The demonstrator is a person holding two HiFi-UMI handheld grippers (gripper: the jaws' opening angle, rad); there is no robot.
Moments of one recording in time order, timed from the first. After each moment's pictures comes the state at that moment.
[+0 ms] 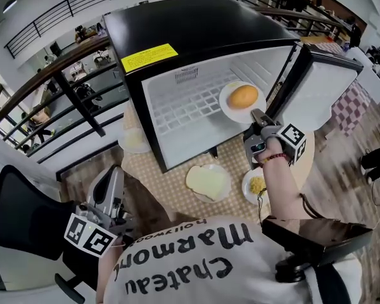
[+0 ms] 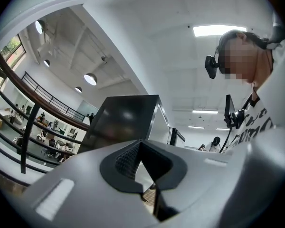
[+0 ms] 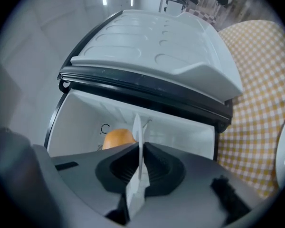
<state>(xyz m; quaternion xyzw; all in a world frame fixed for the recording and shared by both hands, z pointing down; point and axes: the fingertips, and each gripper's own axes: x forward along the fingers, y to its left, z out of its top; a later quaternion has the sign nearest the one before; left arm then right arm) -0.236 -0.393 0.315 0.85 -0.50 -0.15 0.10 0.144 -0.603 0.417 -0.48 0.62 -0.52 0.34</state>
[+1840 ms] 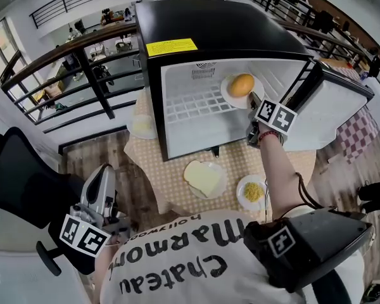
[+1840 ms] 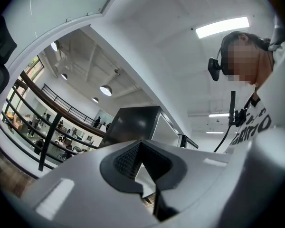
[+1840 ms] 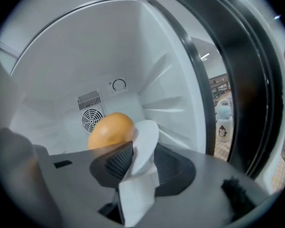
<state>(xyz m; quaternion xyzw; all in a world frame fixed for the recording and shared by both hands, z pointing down) -0.251 -0.331 0.310 0.78 -0.59 -0.19 0.09 0.109 -0.686 0.387 -0.57 0.79 -0.21 -0.03</state>
